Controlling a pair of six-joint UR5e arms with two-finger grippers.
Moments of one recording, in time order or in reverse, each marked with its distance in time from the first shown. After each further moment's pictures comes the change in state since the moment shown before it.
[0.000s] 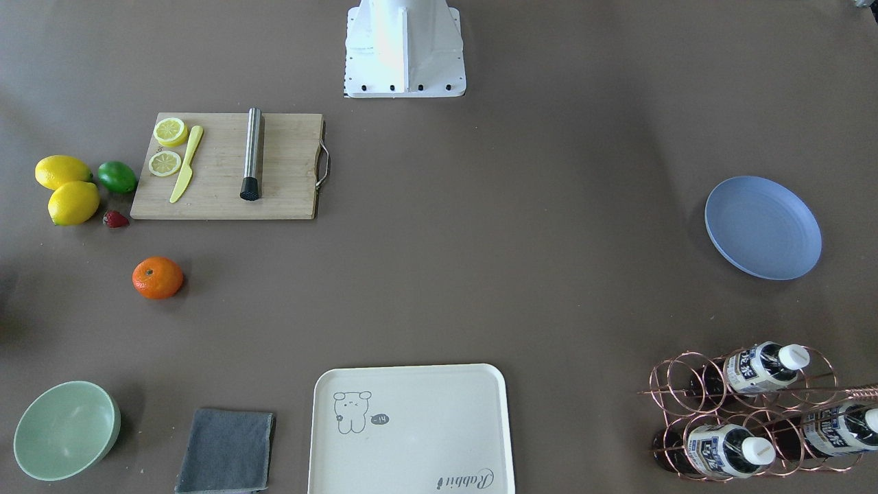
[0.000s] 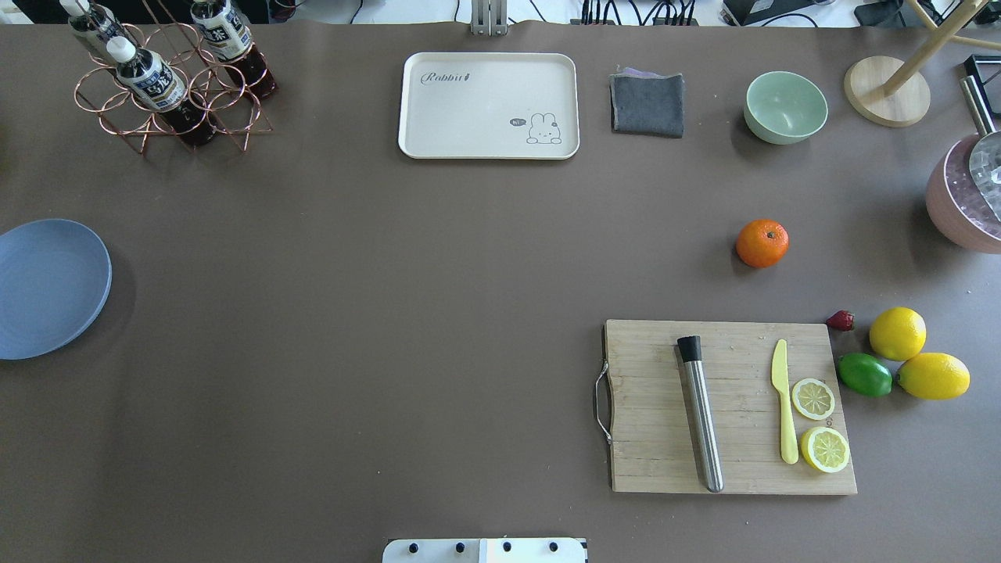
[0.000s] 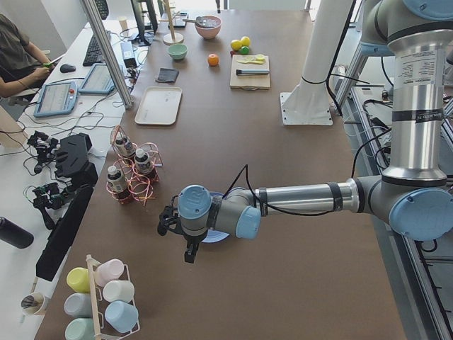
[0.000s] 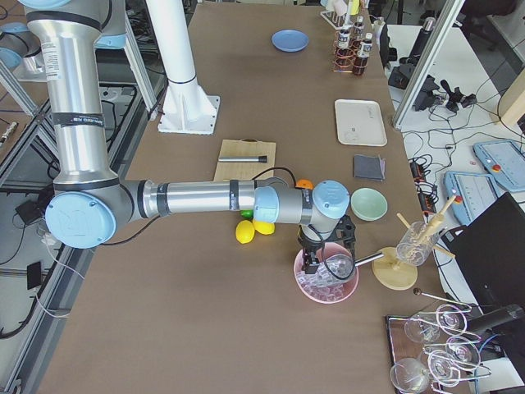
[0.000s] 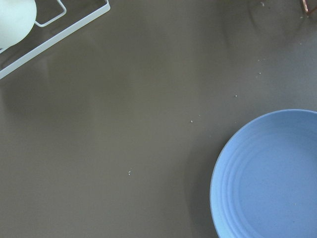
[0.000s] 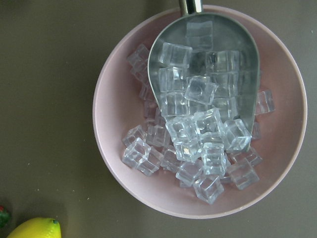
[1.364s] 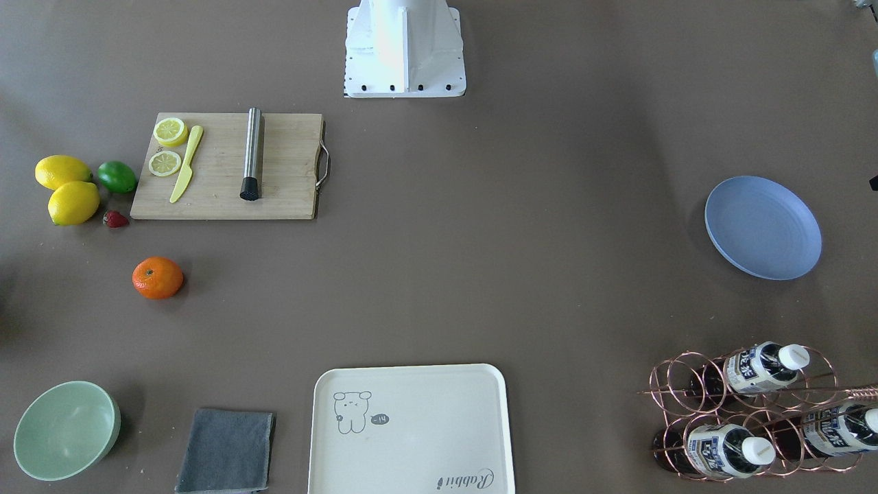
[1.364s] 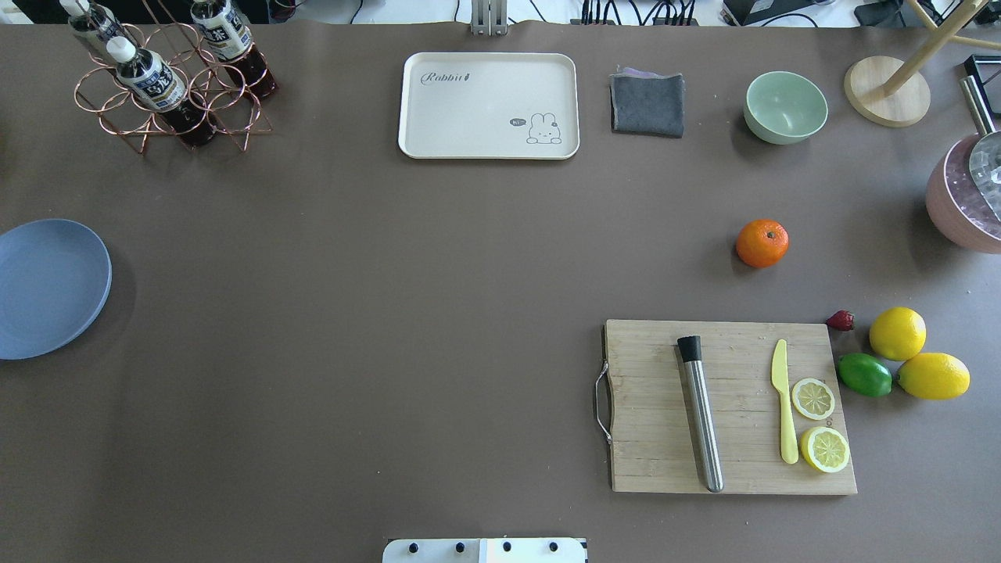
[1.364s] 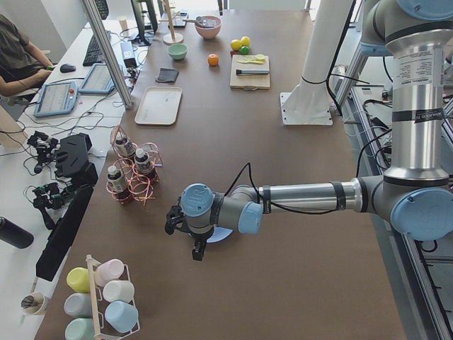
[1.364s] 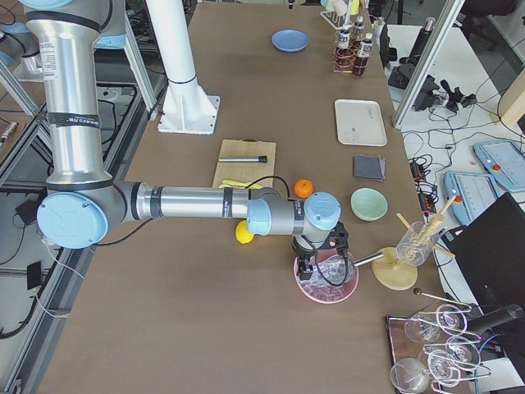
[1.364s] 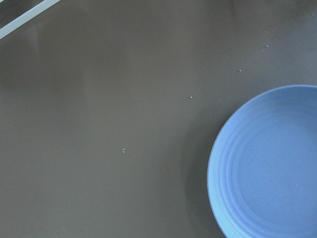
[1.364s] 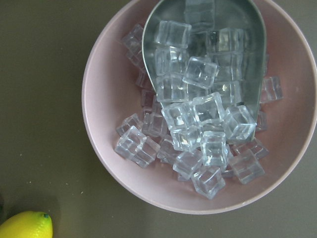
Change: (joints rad) left arm 0.056 0.041 -0.058 0.058 -0.006 0.004; right arm -0.005 -0.042 -0.022 0.064 0.030 0.003
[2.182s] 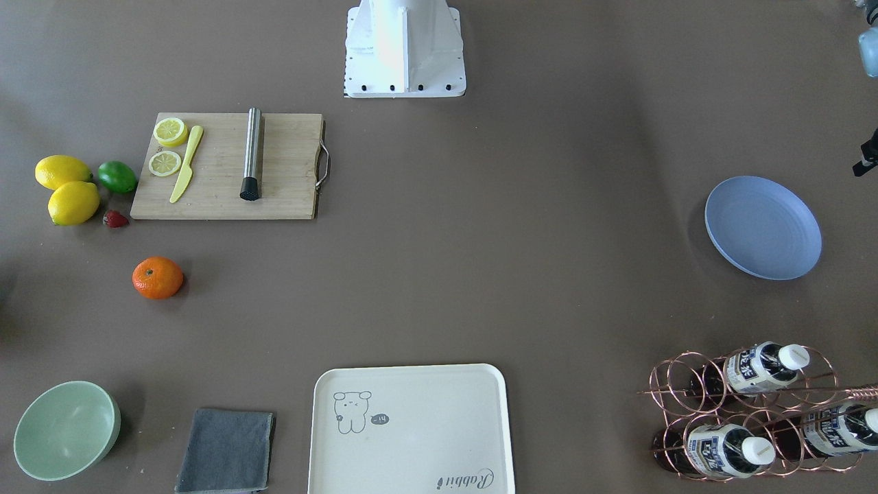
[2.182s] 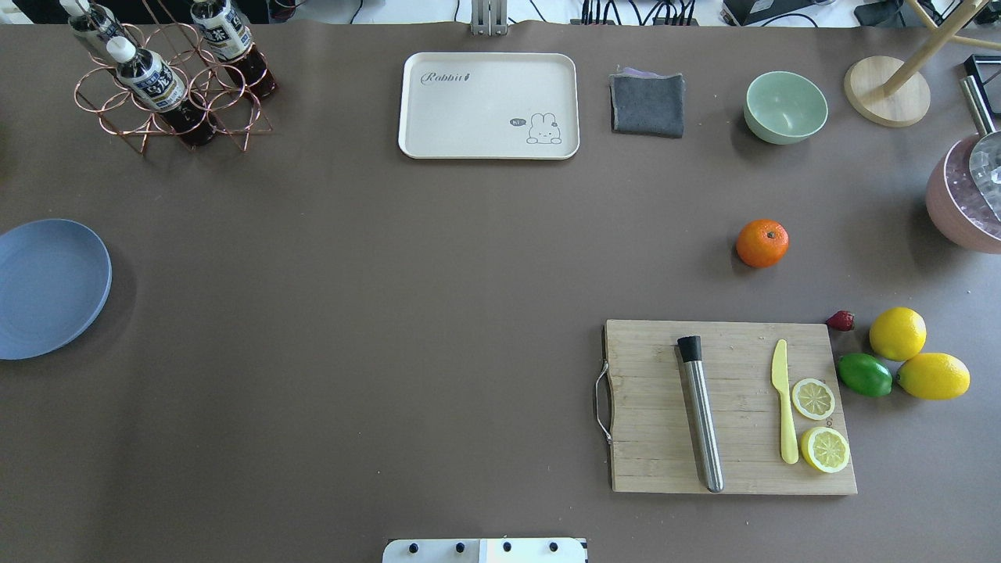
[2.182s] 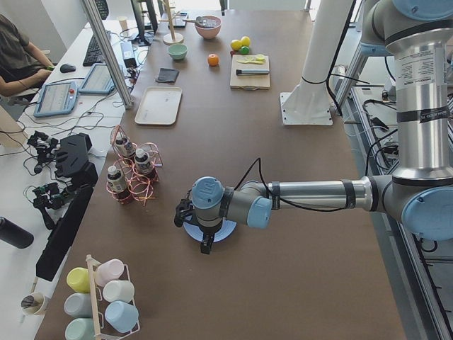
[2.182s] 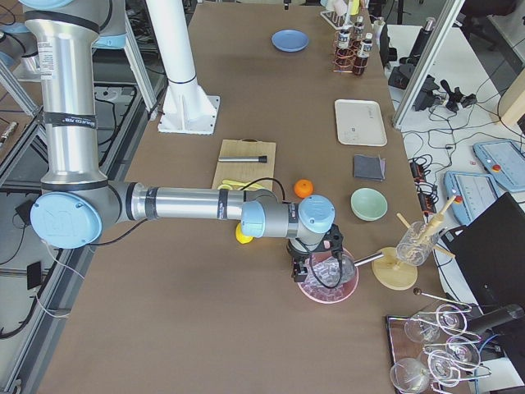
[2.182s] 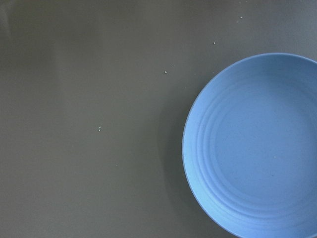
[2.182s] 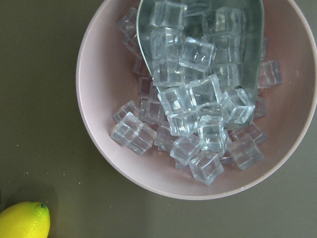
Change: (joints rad) left arm 0.021 0.043 -0.070 -0.001 0.001 -0.009; right arm 0.001 -0.023 0.013 0.001 0.003 -0.001
